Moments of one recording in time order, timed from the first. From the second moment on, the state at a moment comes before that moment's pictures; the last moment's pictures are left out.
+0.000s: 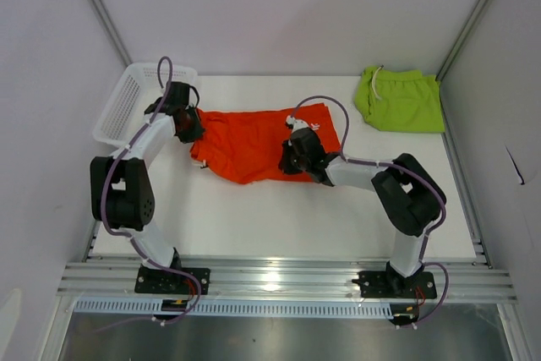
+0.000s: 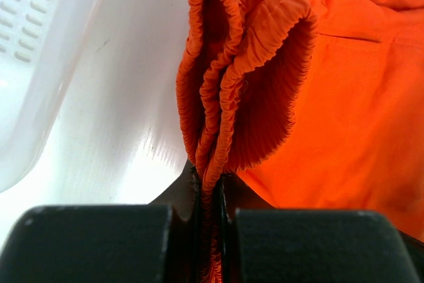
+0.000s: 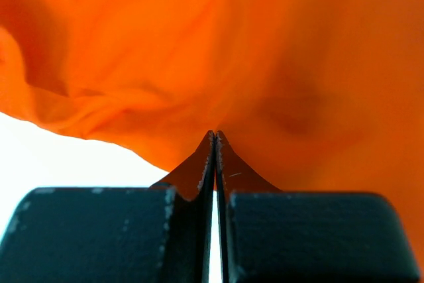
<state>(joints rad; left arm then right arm) -0.08 1.72 1.33 -0.61 -0.04 -0.46 0.70 1.84 1.05 0.12 0.00 0.49</state>
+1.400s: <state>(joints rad) -0.26 1.39 1.39 -0.93 -0.07 -0.41 1.05 2.14 1.20 0.42 -0.09 0.87</state>
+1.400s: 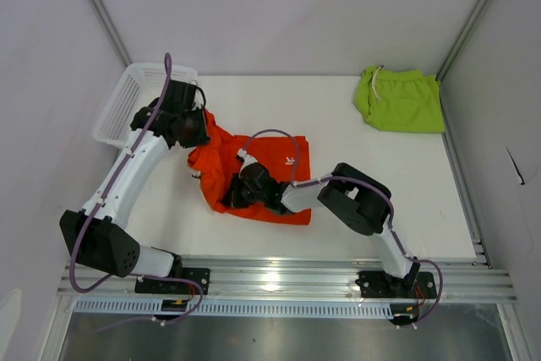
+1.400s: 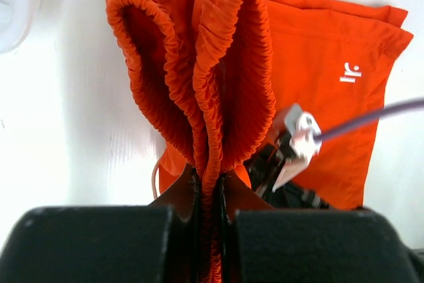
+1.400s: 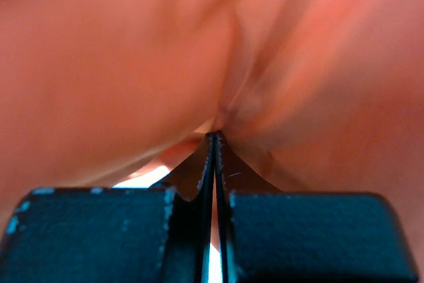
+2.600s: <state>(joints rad) -0.33 1.38 1.40 -0.95 -0.09 -0.30 0.78 2.12 1.42 0.16 -0.22 0.89</state>
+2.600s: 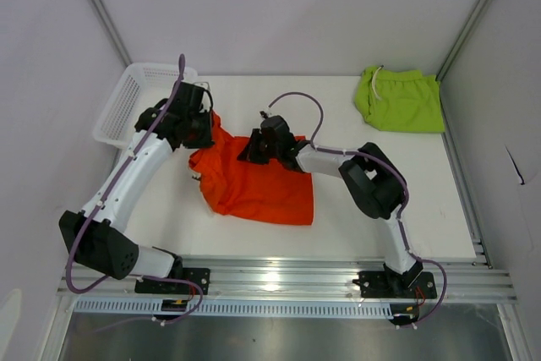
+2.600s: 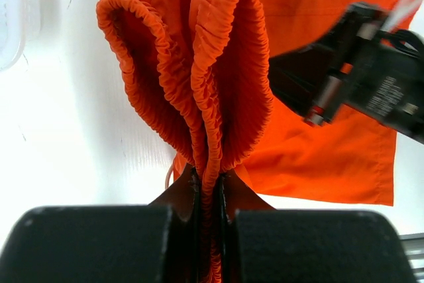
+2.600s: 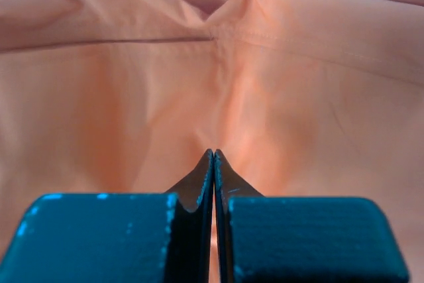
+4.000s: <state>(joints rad) -0.55 1.60 1.56 -1.00 -0.21 -0.40 0.67 2.08 1.45 0.08 -0.19 0.95</state>
